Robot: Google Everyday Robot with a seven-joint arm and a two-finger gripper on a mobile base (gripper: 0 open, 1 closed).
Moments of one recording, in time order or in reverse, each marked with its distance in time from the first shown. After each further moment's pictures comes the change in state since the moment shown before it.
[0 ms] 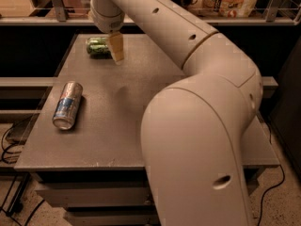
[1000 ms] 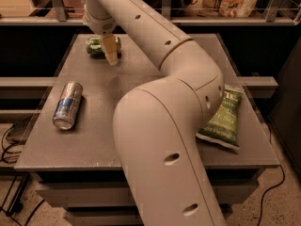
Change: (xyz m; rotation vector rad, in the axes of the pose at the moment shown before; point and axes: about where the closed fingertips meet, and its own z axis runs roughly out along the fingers) arm -0.010 -0.023 0.040 -0.037 -0.026 -0.026
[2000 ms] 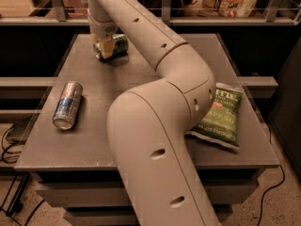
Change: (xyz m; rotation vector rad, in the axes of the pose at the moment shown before) arm 0.009 0.011 0.015 -0.069 -0.008 0.023
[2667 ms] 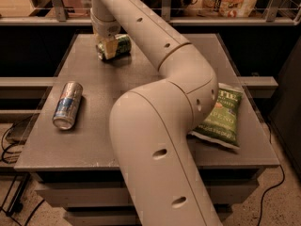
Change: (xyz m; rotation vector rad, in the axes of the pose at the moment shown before) arm 0.008 0.006 -0.002 -0.007 -0.003 0.020
